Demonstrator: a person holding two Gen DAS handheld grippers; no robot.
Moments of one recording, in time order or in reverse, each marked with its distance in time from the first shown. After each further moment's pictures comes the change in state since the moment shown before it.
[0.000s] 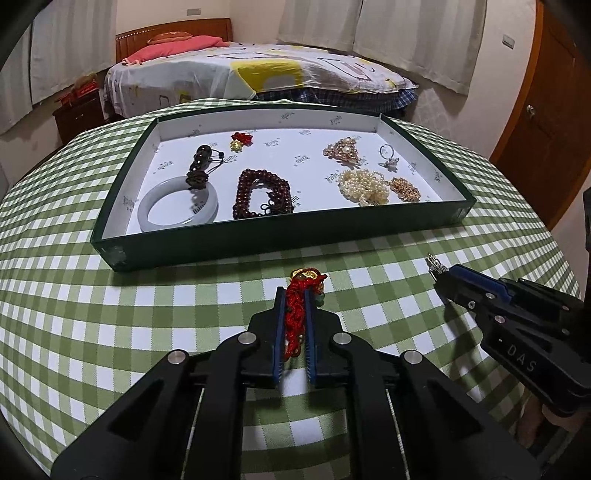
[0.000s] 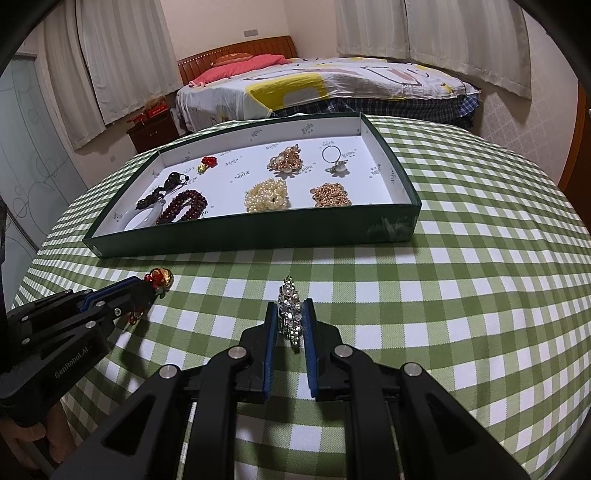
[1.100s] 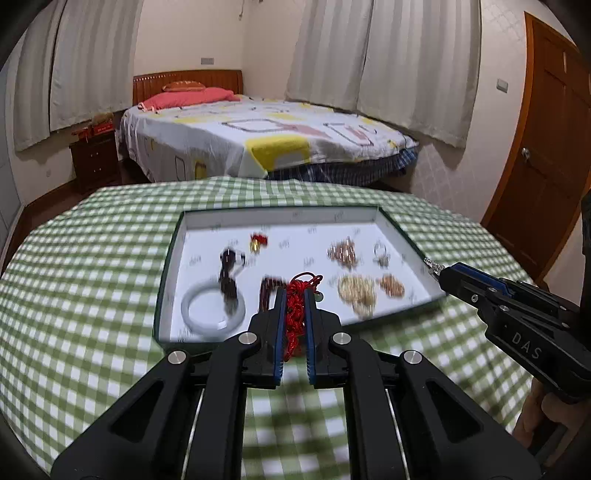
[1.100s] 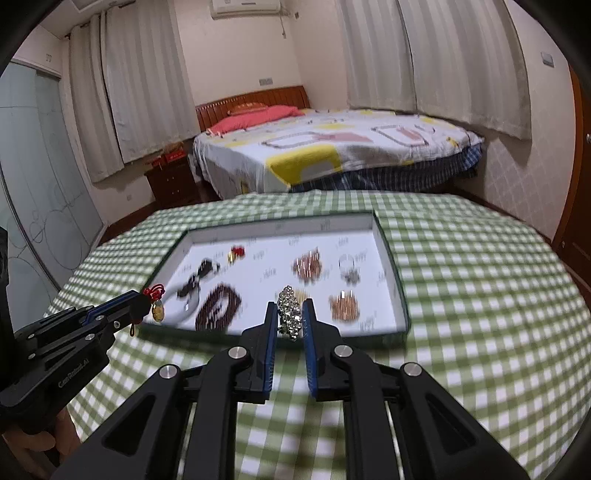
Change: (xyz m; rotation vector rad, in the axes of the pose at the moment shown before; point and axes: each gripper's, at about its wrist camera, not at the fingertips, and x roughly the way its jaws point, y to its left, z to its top) left arm -0.064 0.007 0.056 -0.022 -0.230 0.017; right arm -0.055 0.014 0.067 -0.033 -0.228 0.041
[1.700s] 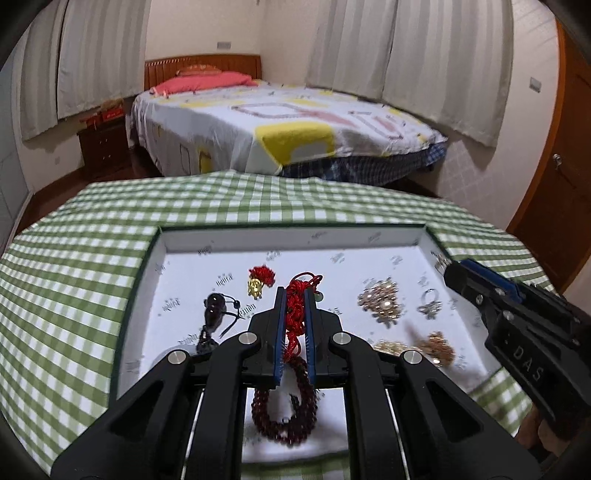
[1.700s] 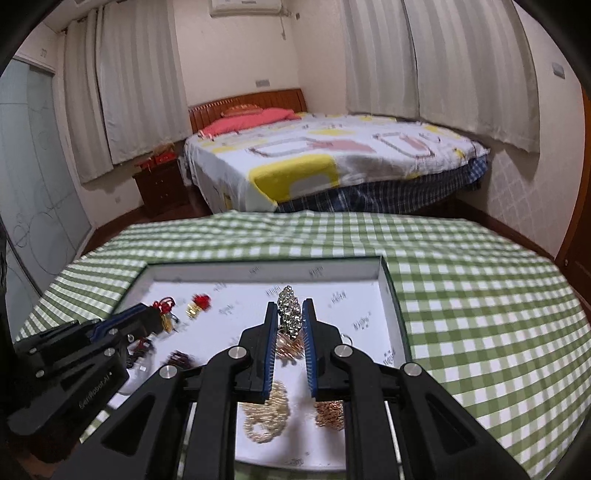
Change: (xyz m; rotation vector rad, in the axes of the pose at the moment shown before) left arm 0.112 0.003 0.039 -0.041 0.076 0.078; right arm 0.097 -0.022 0.035 -0.005 0.037 -0.035
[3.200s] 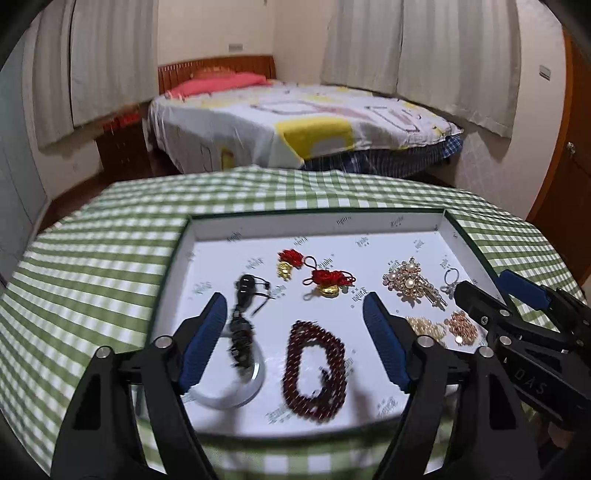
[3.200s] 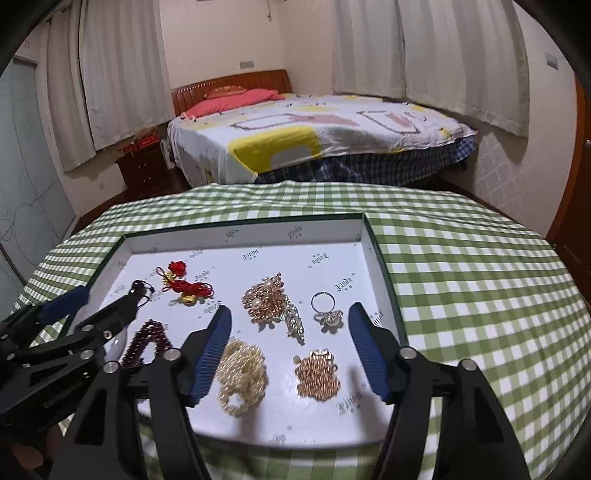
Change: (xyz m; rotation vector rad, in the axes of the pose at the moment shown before) left arm -0.025 0.007 -0.018 0.031 -0.023 0.091; right arm -0.016 0.001 -0.018 0.020 0.037 -0.066
